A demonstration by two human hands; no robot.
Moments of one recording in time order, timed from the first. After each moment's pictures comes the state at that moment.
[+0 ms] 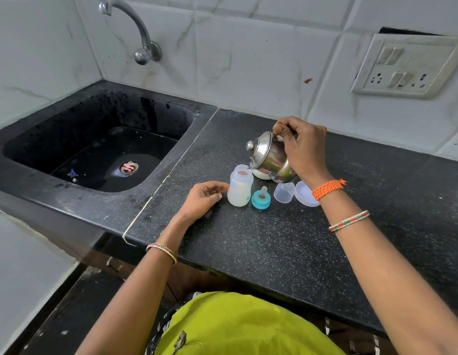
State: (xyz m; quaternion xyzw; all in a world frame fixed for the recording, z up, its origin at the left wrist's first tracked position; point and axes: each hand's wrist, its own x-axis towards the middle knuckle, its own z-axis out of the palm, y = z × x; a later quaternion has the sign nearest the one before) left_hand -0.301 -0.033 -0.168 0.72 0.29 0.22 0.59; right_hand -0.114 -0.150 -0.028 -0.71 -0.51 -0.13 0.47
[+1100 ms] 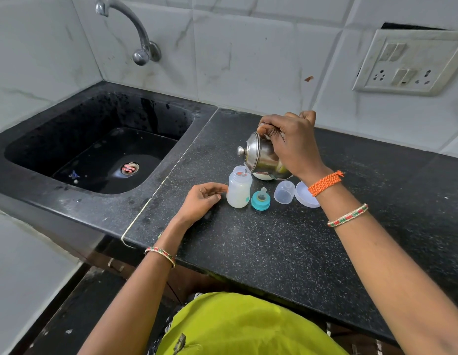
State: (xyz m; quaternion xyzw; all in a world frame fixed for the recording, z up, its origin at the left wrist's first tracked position) left_hand -0.302 -0.037 -0.164 0.72 0.31 0.22 0.58; right_hand -0.116 -0.141 -0.021 -0.67 -0.60 -0.18 0.38
